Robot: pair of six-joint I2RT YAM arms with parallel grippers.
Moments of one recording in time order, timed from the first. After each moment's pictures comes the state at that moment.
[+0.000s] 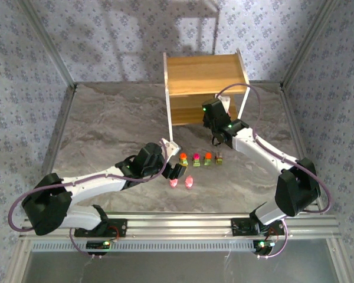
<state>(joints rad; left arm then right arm) -0.91 1.30 0.63 0.10 0.04 -0.17 0.56 1.50 1.19 -0.41 0.49 0.53</state>
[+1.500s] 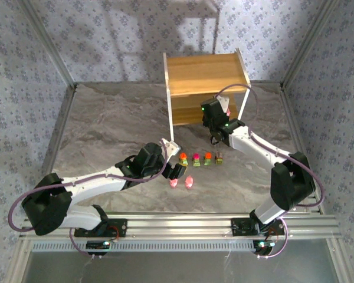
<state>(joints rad) -0.91 1.30 0.63 0.10 0.04 -0.17 0.54 1.57 1.19 -0.34 0.51 0.53</state>
